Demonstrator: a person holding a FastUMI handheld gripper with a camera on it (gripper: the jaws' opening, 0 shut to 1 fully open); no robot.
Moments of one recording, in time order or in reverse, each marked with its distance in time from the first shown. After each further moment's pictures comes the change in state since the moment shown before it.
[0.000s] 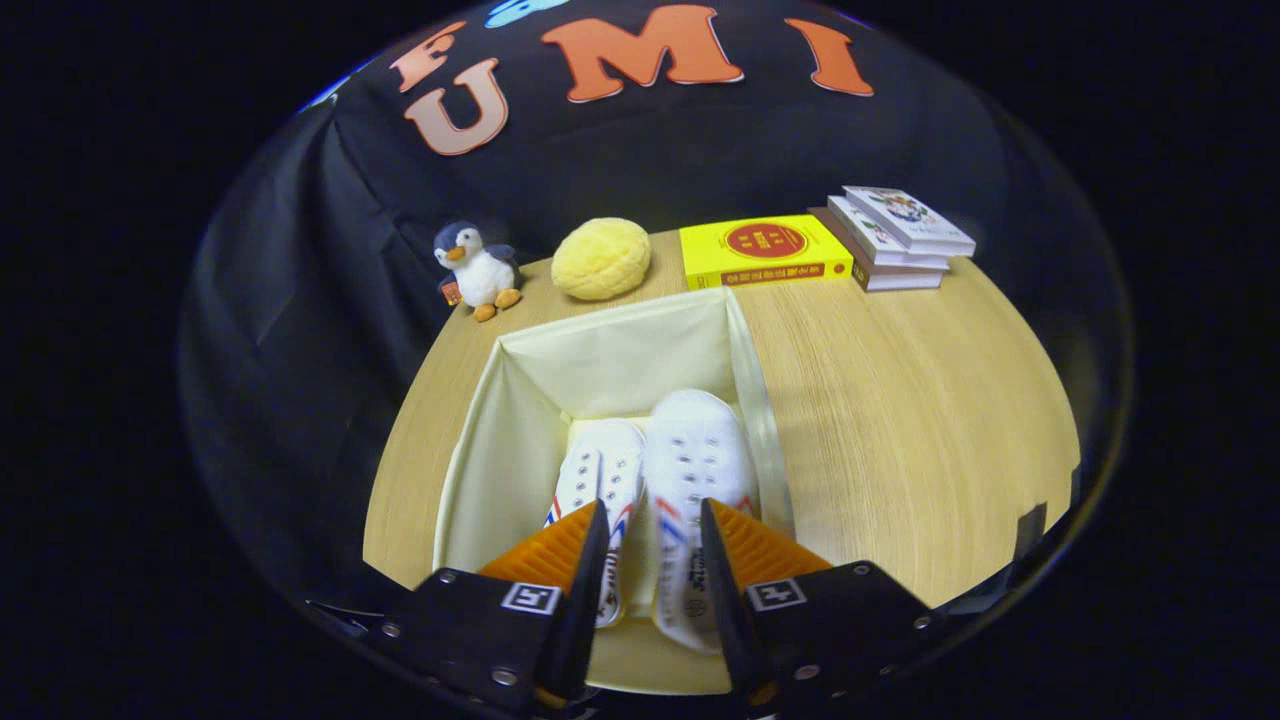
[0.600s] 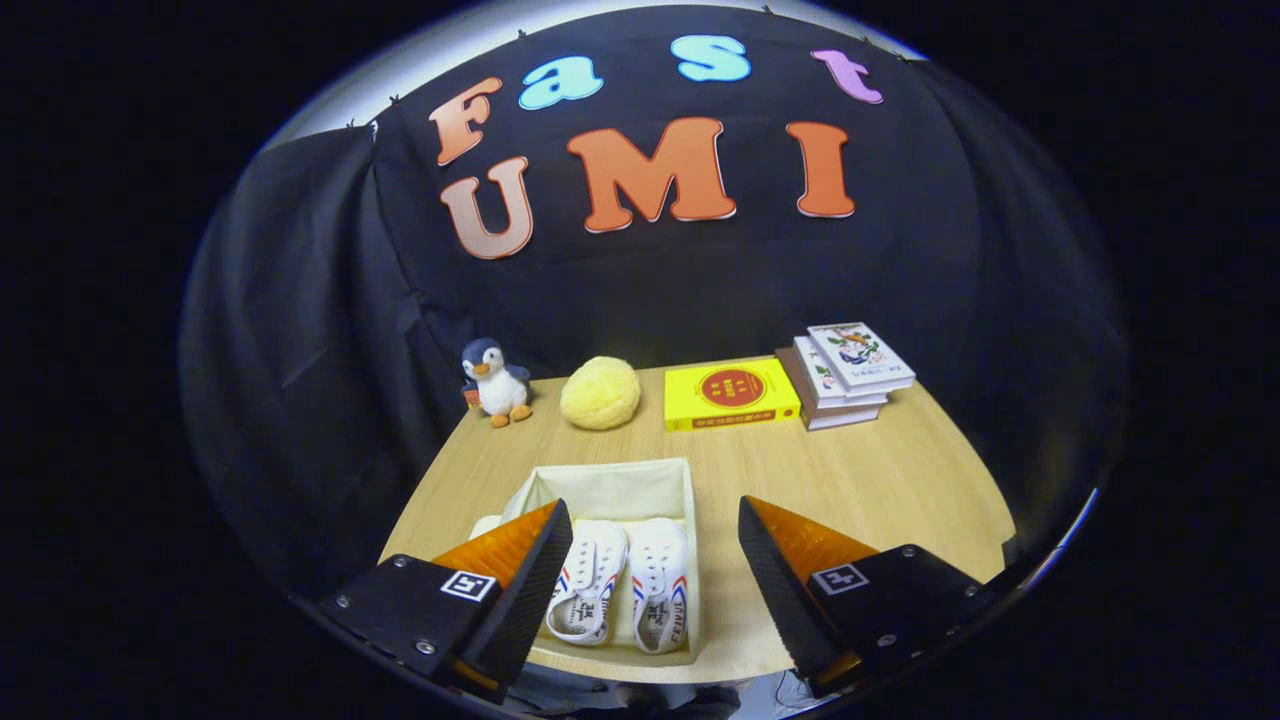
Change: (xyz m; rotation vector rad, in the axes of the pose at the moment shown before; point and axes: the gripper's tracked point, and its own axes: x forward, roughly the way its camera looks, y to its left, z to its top) arm -0.128 -0.039 0.105 -0.020 -0.347 -0.047
